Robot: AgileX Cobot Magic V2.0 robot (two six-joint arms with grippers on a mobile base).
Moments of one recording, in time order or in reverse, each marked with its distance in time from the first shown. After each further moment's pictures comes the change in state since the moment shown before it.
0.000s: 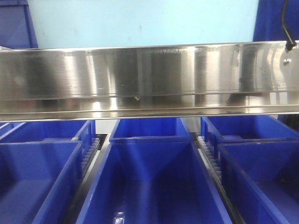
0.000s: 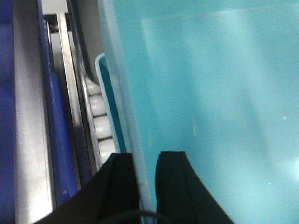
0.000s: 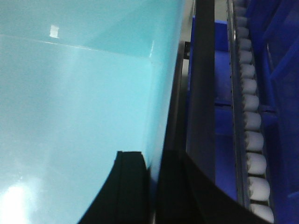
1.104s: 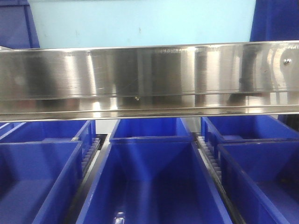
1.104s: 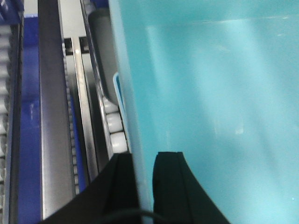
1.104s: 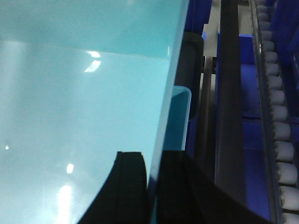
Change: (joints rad) left arm 0.017 -0.042 0.000 0.026 -0.047 0.007; right arm -0.004 -0.063 0.006 0.115 -0.046 0.014
